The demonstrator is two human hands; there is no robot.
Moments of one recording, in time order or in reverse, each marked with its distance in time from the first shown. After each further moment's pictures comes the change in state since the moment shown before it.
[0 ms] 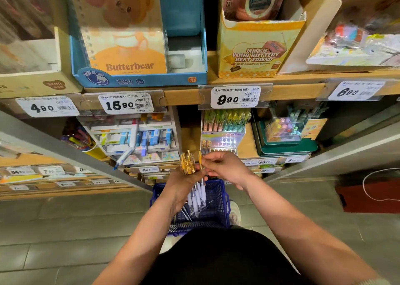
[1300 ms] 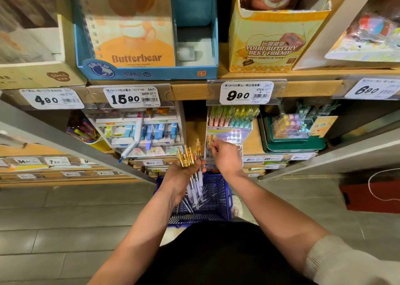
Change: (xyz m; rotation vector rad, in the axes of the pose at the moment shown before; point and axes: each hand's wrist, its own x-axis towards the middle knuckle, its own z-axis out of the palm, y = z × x) left_hand 0.014 -0.004 -0.017 -0.094 0.059 0.003; right_hand 0.060 0.029 0.011 -0.913 0.481 -0.247
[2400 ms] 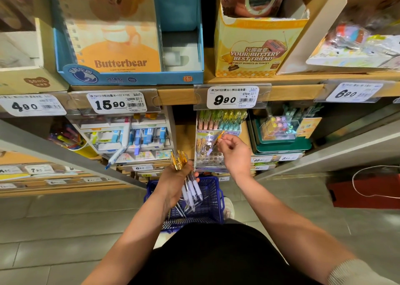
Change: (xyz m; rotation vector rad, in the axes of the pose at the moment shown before) left_hand 0.008 -0.004 0.013 -0.139 0.032 -0.108; right_hand -0.014 0.017 -0.045 0.691 0.235 0.081
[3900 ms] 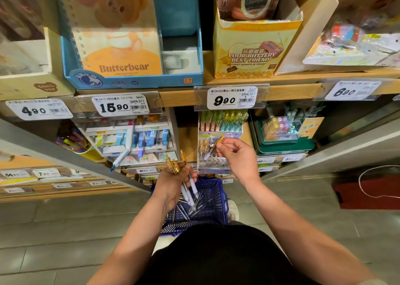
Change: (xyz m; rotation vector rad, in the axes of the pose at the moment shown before) left_hand -0.008 0.005 -0.010 0.003 0.005 0.065; right_hand -0.012 -0.010 -0.014 0.181 -0.120 0.046
